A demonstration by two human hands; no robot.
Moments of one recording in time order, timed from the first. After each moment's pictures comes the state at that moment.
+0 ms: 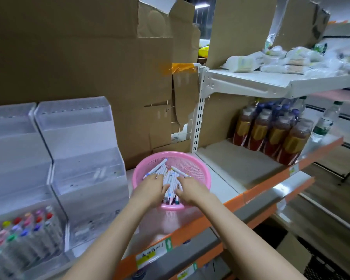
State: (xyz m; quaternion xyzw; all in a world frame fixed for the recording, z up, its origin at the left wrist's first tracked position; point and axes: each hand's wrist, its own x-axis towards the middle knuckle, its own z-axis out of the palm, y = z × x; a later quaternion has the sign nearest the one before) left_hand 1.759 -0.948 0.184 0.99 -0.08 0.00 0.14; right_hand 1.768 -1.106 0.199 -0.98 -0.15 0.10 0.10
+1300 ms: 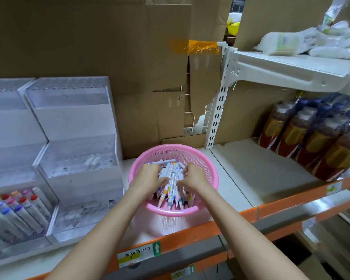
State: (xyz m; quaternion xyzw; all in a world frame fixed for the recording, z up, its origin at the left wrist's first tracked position) left_hand 1.782 -0.959 0.182 0.96 0.07 0.03 0.26; right_hand 1.828 -1.109 0.181 -0.94 -0.10 0.12 0.30
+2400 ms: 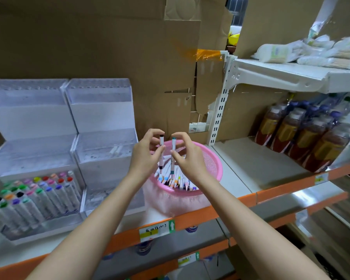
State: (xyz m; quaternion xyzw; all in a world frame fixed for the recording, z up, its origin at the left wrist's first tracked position) left_hand 1.728 -0.935 0.235 0.83 -0.03 0.32 0.47; right_hand 1.766 -1.079 0.233 -0.83 -0.26 -0.12 0.48
